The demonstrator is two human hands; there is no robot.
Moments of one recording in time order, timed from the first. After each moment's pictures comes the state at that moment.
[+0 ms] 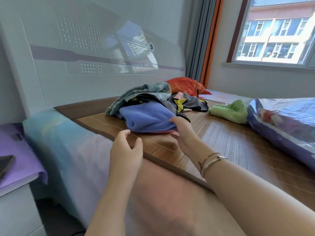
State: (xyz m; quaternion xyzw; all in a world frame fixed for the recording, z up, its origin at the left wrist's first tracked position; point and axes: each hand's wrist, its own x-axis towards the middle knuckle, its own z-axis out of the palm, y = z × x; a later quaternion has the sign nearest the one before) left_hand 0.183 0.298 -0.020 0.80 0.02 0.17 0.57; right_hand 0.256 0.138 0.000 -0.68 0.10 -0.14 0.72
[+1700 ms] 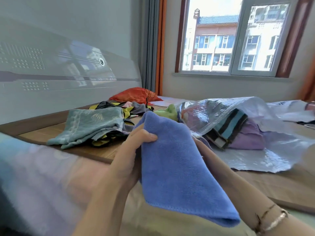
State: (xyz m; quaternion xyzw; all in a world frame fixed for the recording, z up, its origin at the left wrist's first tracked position) left_hand -0.002 0.176 0.055 0.46 -0.31 -0.20 0.81; right_hand -0.025 -0.018 0.013 -0.60 0.01 -0.07 0.79
